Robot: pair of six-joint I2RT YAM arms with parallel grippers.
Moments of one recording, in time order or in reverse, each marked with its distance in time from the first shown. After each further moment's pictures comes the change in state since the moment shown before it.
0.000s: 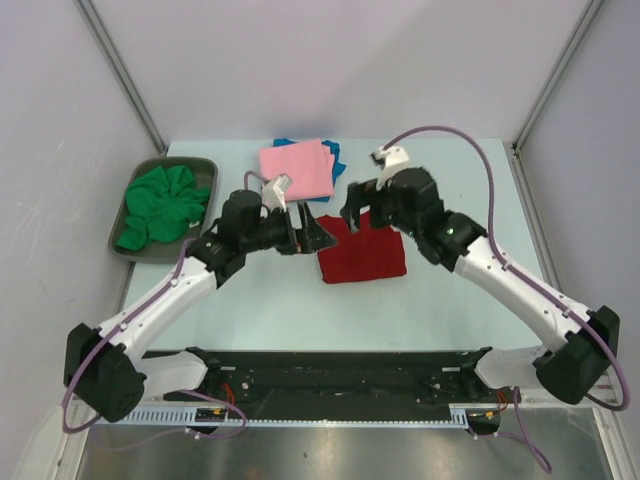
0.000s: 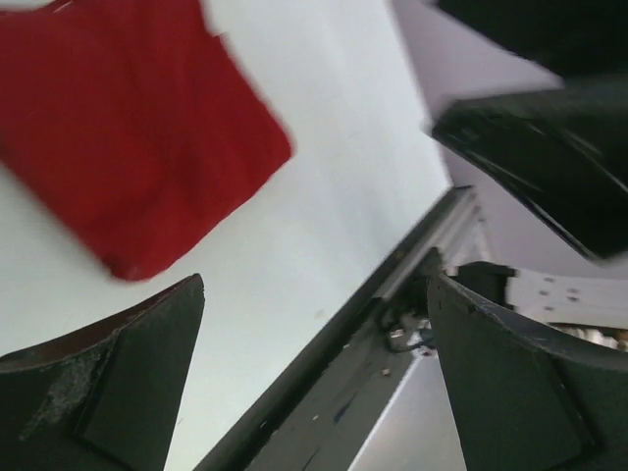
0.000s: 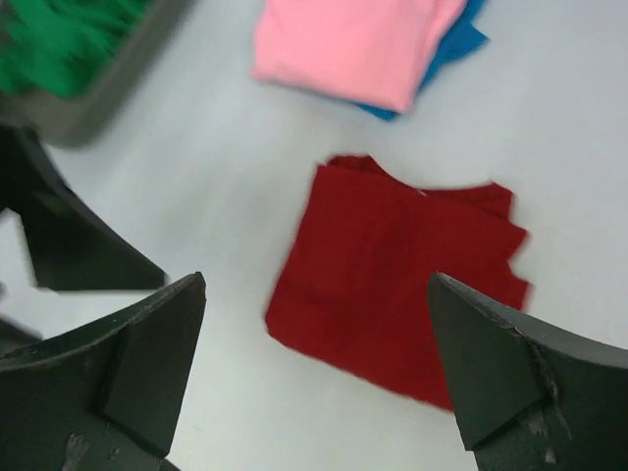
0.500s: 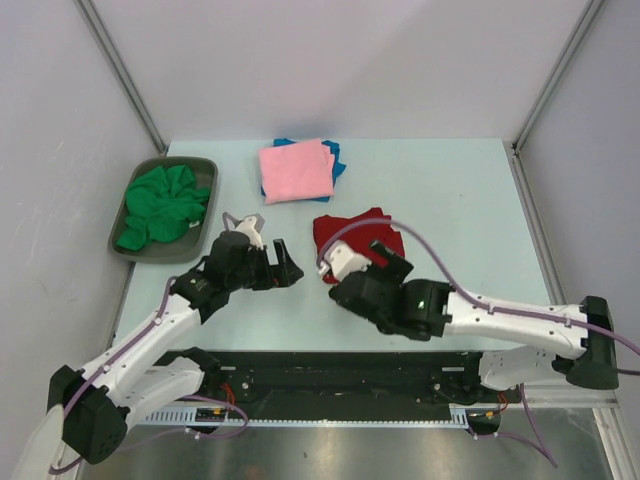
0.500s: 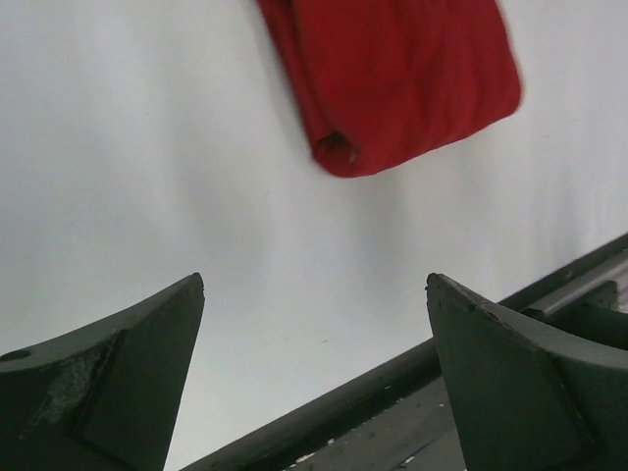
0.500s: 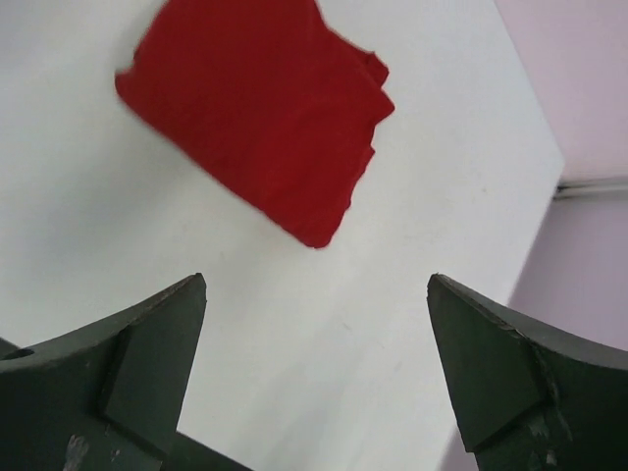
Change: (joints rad) left arm 0.019 -0.286 -0.296 -0.246 -0.367 0.067; right arm 0.648 -0.081 -0.113 -0.462 0.819 -0.278
